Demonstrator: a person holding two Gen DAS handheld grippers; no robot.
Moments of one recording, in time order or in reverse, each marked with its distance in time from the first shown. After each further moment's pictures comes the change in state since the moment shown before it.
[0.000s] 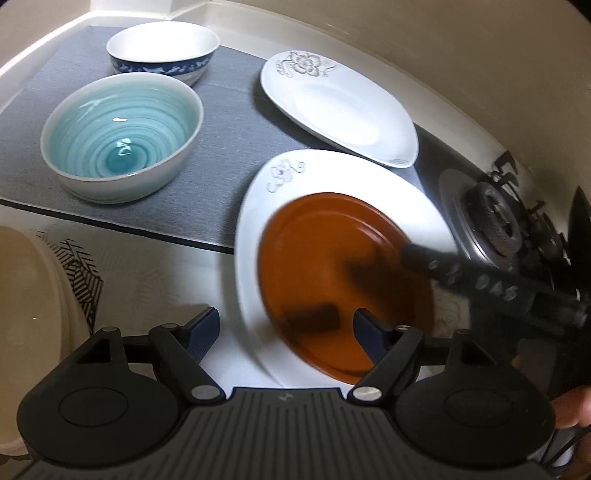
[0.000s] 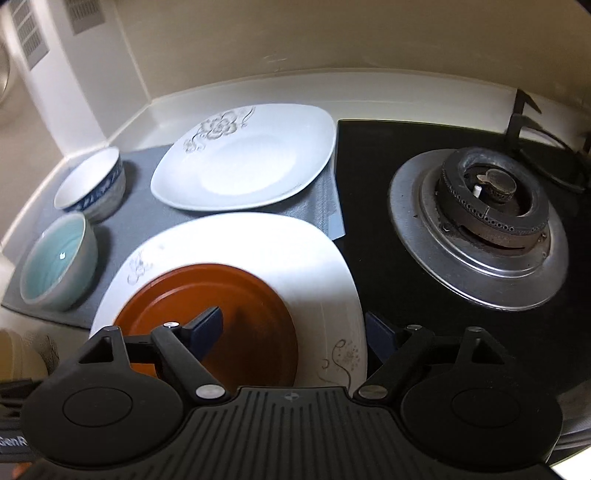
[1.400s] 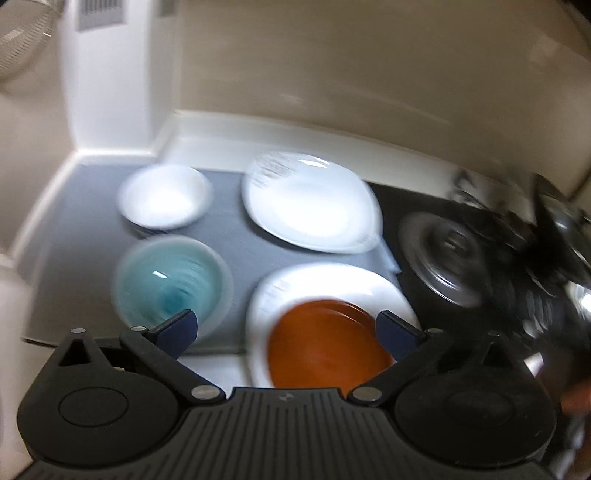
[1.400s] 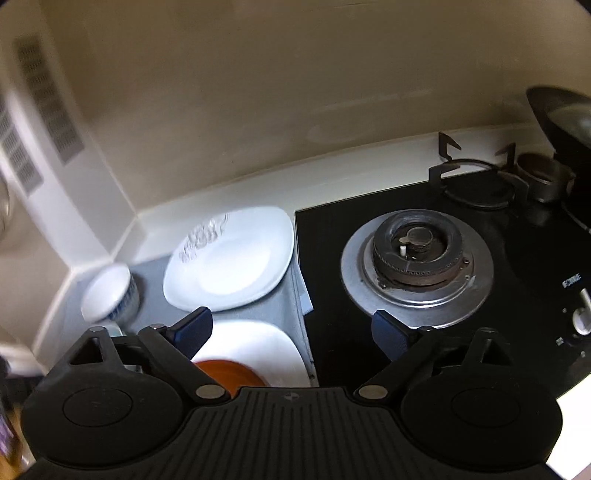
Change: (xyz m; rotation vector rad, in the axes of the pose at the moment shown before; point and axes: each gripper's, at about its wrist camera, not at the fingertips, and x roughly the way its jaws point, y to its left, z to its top) left arm -0.110 0.005 0.065 0.238 -0.146 0.031; right arm -0.100 -0.010 0.008 0.196 -0.219 -0.057
